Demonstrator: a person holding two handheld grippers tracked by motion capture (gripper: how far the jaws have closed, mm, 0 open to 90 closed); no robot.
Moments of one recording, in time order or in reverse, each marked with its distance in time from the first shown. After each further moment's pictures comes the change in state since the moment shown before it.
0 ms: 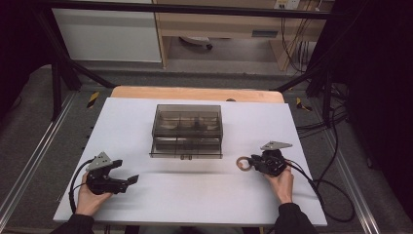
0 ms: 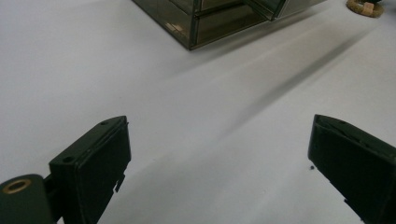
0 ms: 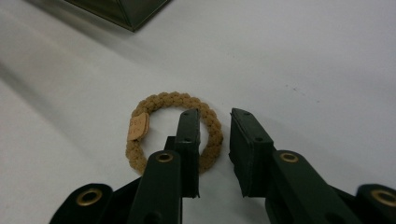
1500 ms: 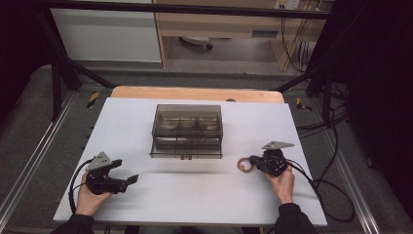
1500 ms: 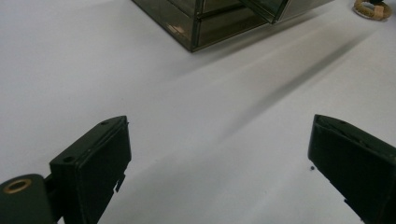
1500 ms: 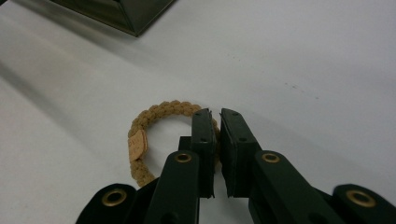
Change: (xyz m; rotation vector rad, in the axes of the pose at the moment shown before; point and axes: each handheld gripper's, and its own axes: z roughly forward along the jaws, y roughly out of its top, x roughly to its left) left arm 0.000 0.000 -0.001 -0.007 0.004 -0.001; right arm 0.001 0.002 -0.006 -0.009 0.006 0.034
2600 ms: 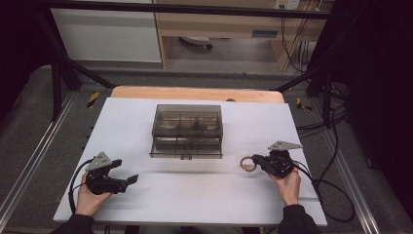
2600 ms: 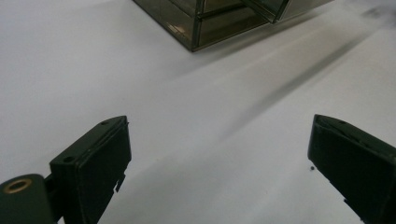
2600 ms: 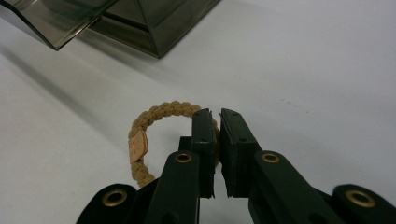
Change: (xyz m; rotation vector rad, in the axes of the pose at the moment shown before) left arm 0.000 0.000 0.000 0.001 0.003 0.000; right arm 0.006 0.004 -0.028 -0.060 0.027 -0.014
